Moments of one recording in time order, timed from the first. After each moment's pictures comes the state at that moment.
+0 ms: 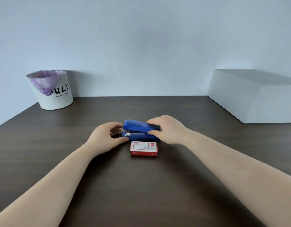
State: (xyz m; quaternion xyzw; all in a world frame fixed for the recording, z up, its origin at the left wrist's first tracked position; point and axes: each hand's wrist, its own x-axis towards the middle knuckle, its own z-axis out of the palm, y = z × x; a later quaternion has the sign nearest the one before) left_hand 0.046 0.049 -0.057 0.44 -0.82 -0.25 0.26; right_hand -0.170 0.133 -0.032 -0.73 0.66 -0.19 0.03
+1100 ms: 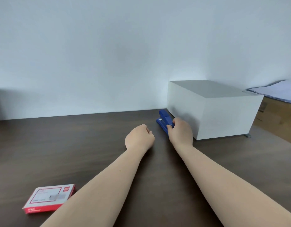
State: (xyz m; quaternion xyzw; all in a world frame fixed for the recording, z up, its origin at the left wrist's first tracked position) left_hand -0.278 0.077 -0.059 0.49 -0.81 -0.19 0.24; right_hand -0.394 0.142 -0.060 -0.37 0.84 -0.39 -0.09
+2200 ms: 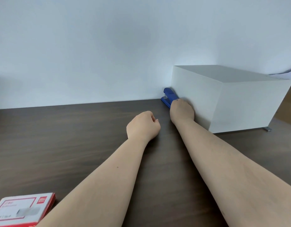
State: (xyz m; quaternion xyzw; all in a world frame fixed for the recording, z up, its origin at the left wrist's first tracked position) left_hand -0.301 0.057 -0.061 0.46 -0.83 -0.20 0.25; right_hand -0.444 0.072 -0.056 -0.41 0.89 -0.13 -0.16
